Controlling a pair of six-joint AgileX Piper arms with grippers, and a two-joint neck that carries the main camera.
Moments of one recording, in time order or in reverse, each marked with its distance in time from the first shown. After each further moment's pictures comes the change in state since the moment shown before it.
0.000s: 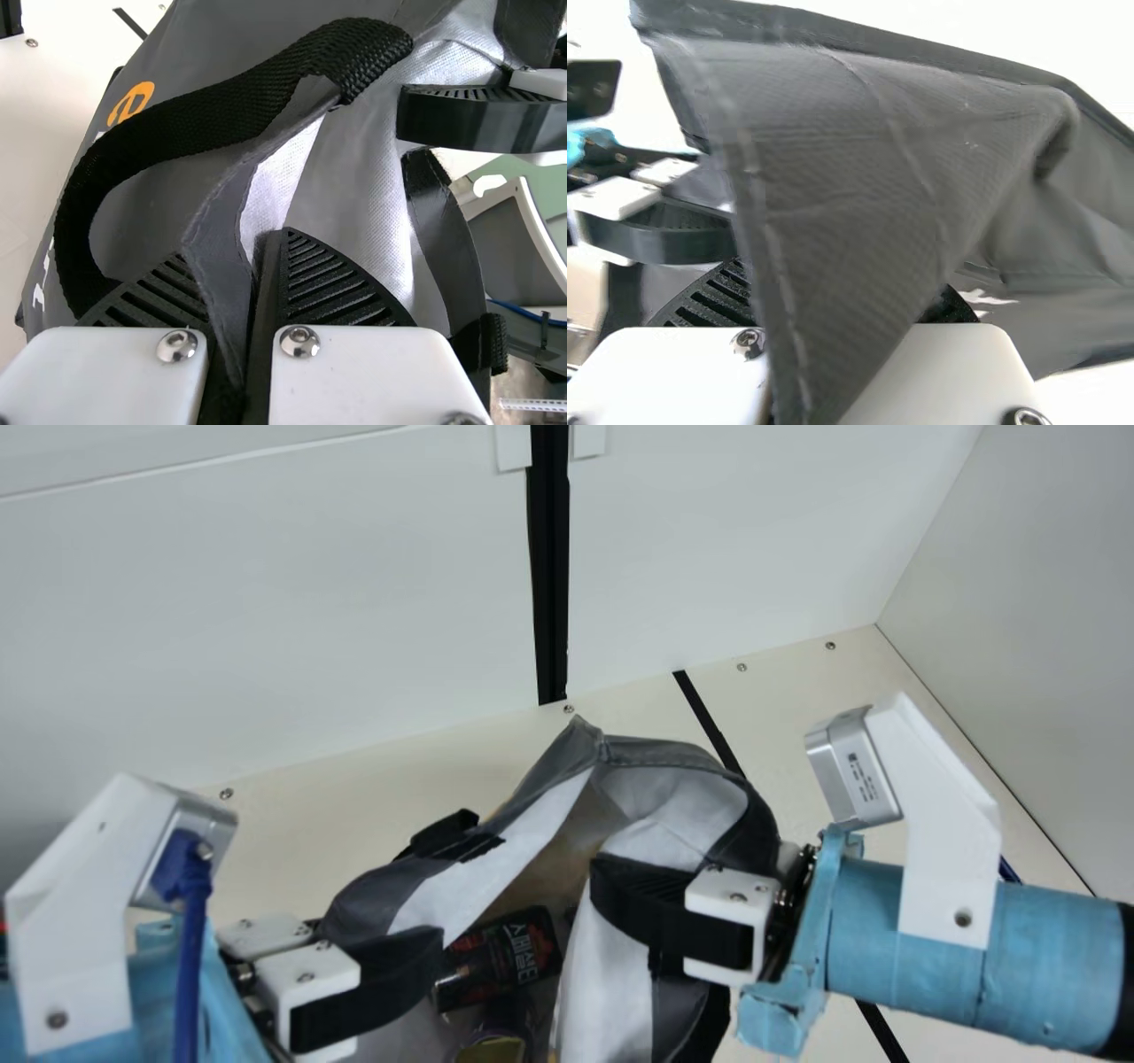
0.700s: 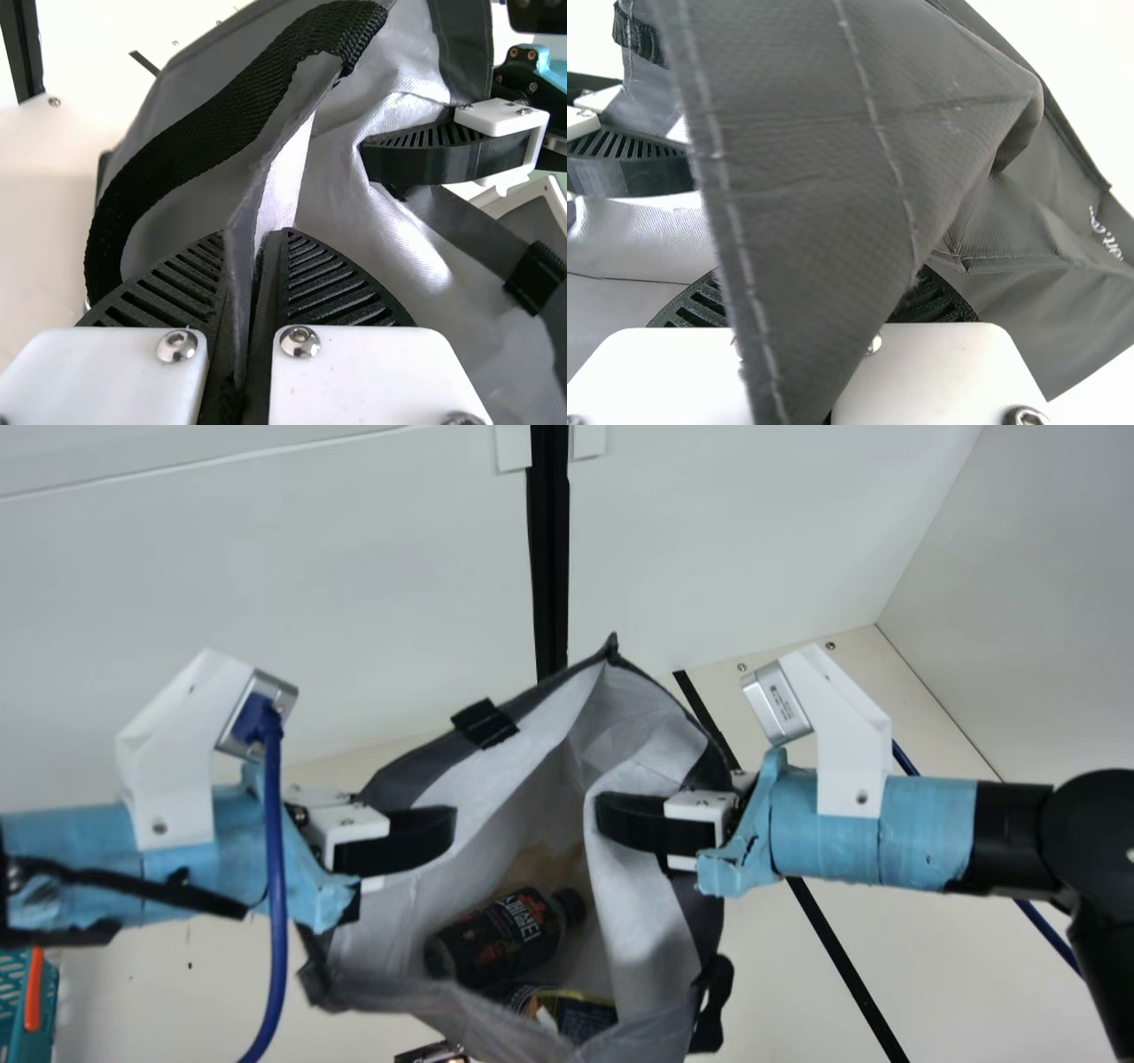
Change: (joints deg) left arm 5.0 16.6 -12.2 -5.7 0.0 12.8; right arm -6.7 12.8 2.6 5.2 0.7 -17.5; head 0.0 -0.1
